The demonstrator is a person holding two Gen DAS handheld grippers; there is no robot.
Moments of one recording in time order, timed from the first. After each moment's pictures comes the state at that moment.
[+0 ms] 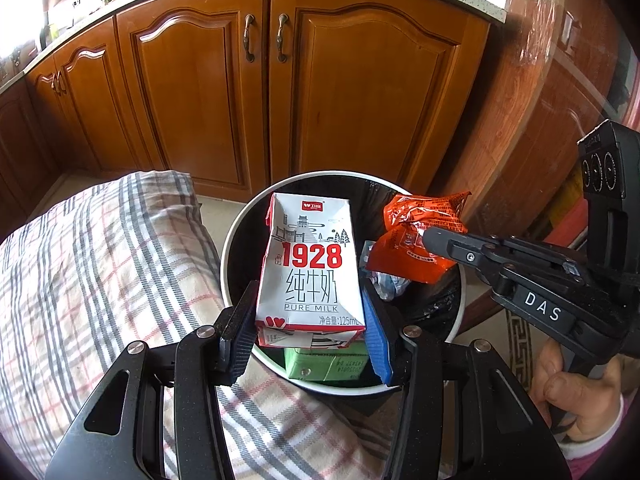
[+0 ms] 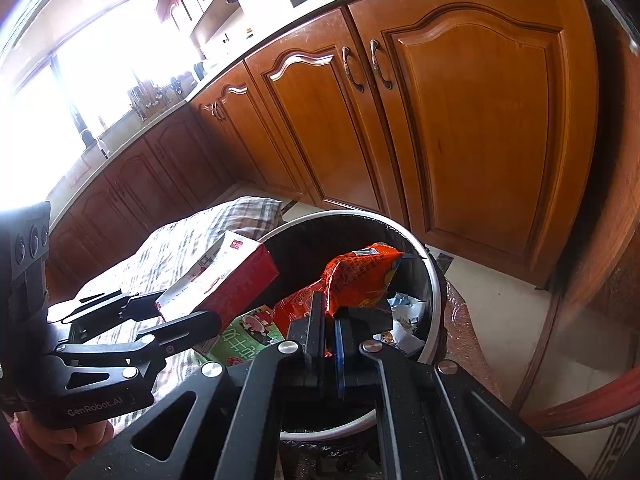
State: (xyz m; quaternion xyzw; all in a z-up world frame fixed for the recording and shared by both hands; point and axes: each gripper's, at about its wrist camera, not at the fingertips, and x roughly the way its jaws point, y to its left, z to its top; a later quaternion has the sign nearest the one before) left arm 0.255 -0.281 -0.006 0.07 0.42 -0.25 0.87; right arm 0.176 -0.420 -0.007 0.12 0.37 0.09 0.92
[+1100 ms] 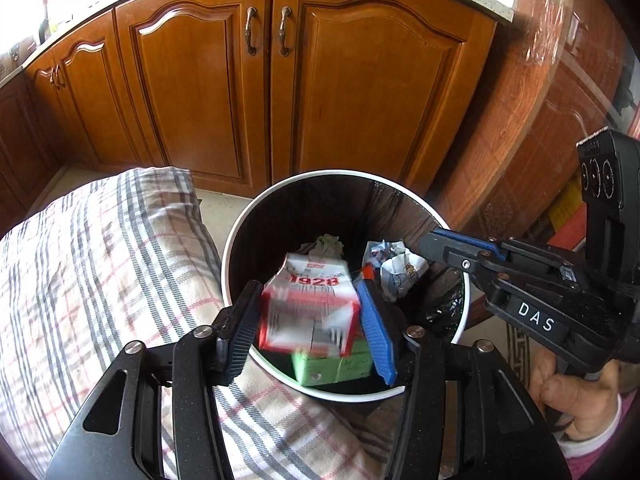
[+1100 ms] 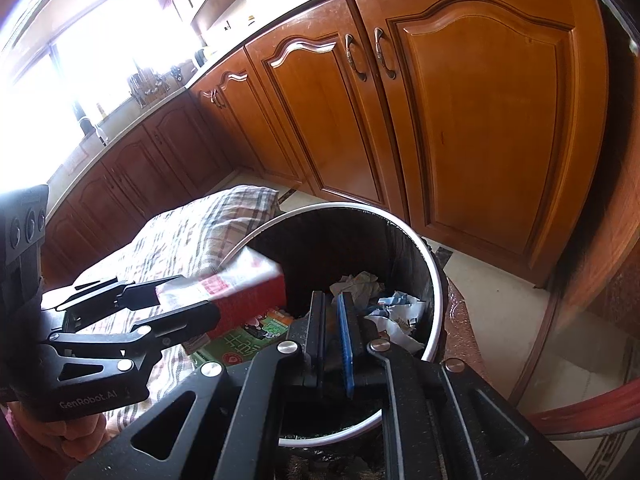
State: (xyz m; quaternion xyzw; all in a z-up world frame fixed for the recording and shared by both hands) left arm 0.266 -0.281 -0.004 0.06 0.43 -0.25 0.87; right arm 0.182 -0.416 -0.010 0.11 0.39 0.09 0.91
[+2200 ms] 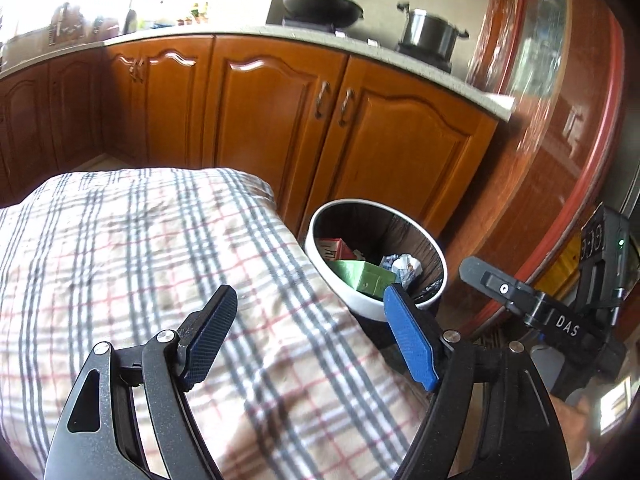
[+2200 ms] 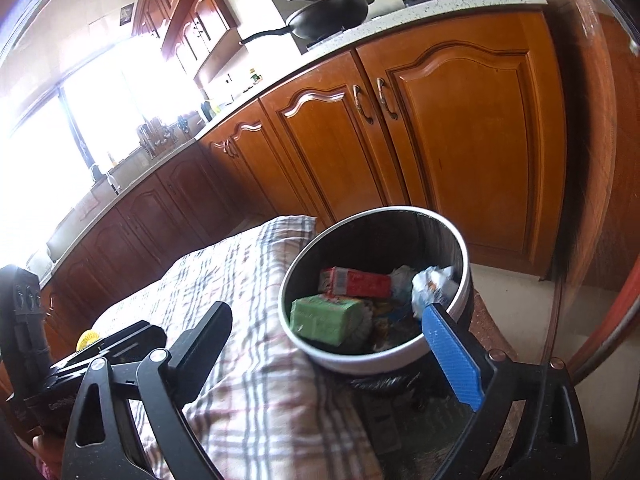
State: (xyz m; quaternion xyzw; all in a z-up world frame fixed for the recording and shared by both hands) left arm 0.138 -0.146 0.020 -0.07 0.32 -0.20 0.92; right arm 0.078 -0.358 0.014 0.16 0.29 0.06 0.94
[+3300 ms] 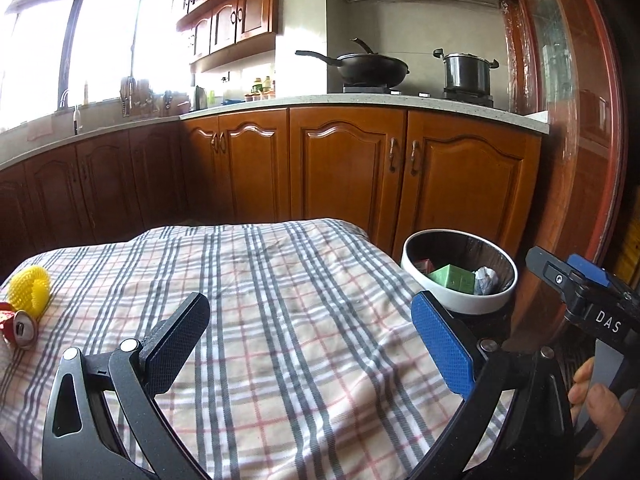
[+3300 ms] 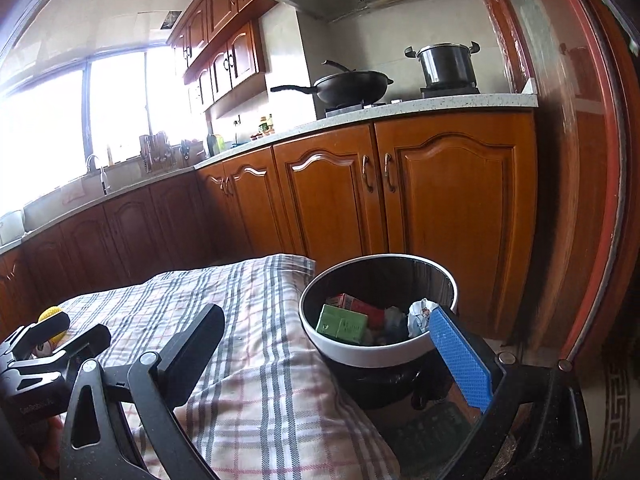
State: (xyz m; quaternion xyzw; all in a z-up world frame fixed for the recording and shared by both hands) left arm 0.062 -0.102 0.009 0.00 0.19 -0.05 0.98; right arm 0.008 -0.295 0.016 0.05 0.17 0.00 0.98
